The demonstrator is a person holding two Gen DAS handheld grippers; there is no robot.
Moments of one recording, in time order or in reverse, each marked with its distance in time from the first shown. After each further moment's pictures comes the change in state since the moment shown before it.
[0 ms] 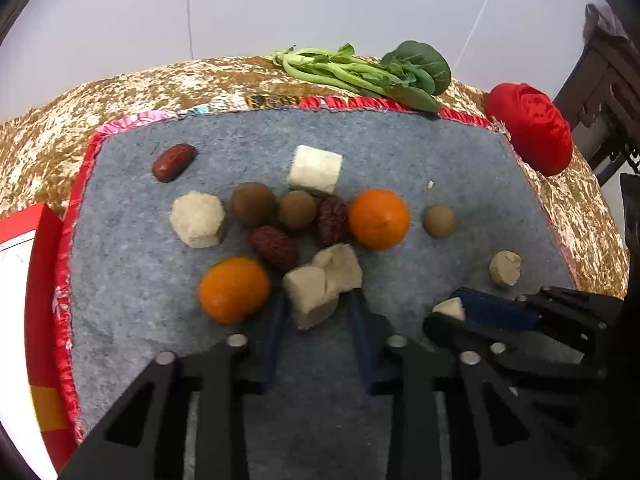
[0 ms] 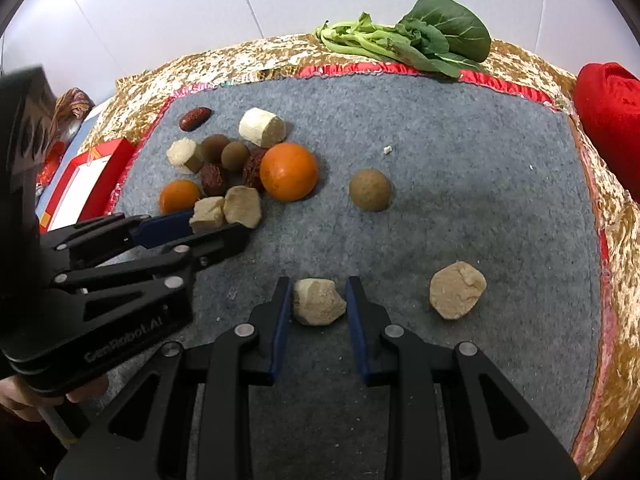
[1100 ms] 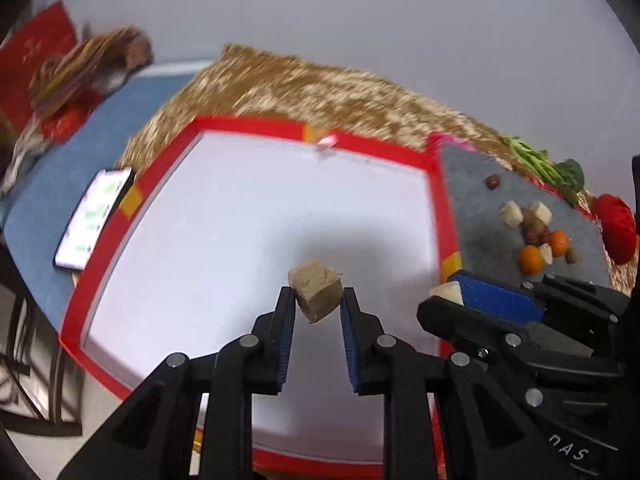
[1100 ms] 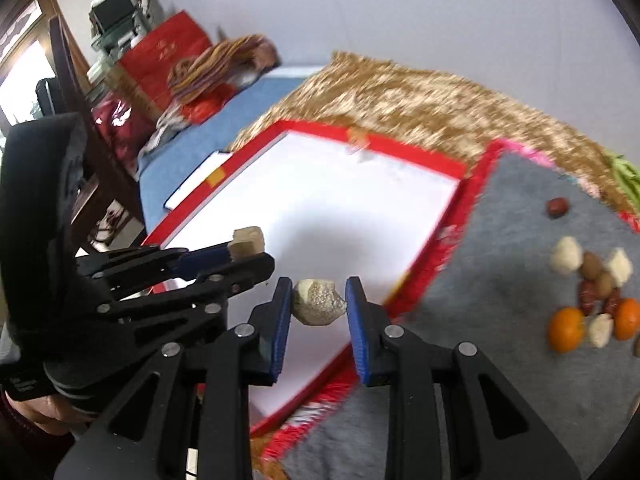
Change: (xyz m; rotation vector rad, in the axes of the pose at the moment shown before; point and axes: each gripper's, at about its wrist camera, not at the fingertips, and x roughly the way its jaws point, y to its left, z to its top) left arm -0.158 0.185 -0.114 -0.381 -0.110 0.322; right arm 0.007 0.247 -0.001 -0.404 -0.033 0.369
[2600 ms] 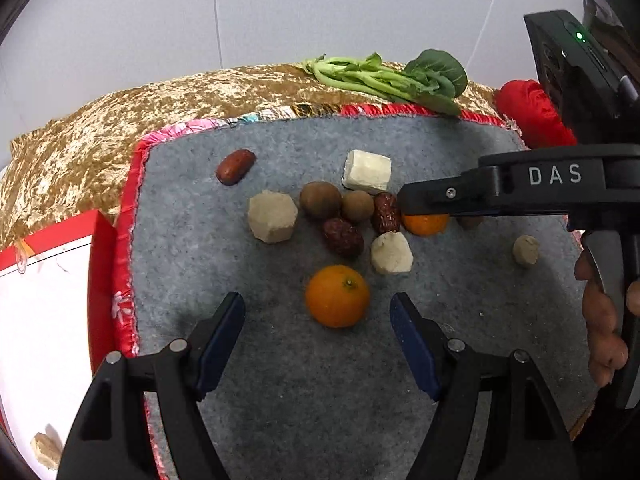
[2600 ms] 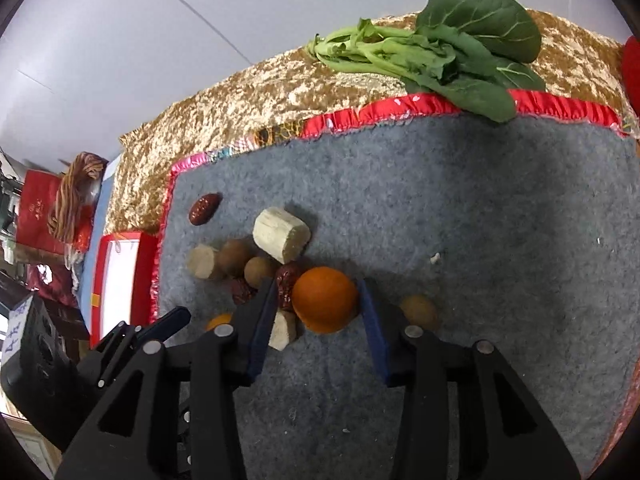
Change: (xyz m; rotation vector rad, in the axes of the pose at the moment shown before) left arm 0.076 -0.215 0.019 0.442 0.097 -0.260; right arm -0.079 -0.255 -0.031 0.617 0.059 -0.155
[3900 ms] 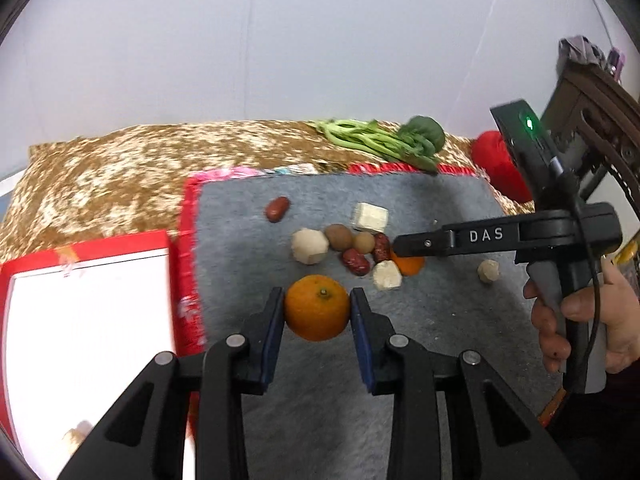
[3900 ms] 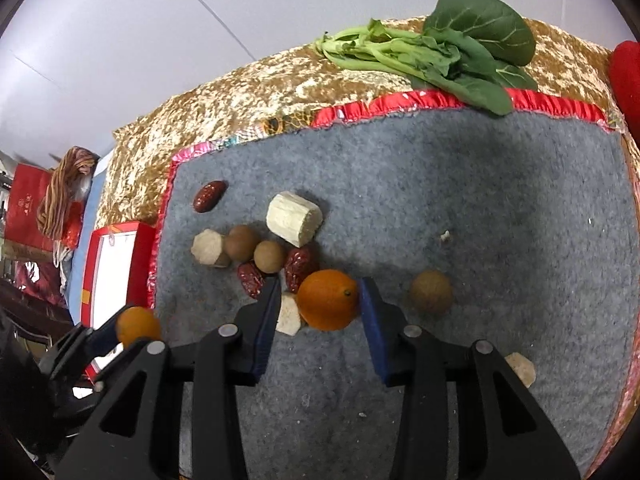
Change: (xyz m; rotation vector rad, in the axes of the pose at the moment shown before) left arm -0.067 0.040 -0.012 -0.032 -0.168 -0.074; right arm -0.004 0.017 -0.011 -0.002 -0.014 -0.062
